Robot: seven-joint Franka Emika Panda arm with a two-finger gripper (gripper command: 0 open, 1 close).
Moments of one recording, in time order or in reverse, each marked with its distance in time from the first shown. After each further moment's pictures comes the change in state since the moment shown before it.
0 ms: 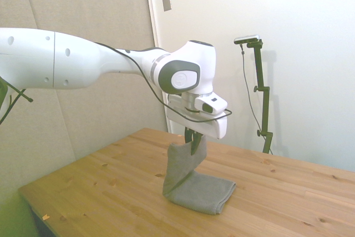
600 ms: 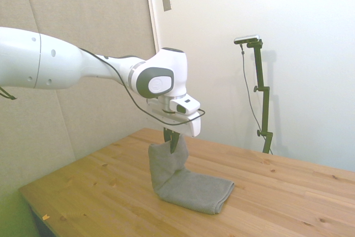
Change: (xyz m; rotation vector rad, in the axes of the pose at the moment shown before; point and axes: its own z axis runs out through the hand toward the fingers) arm -0.066 -0.058 0.009 0.008 0.017 -0.088
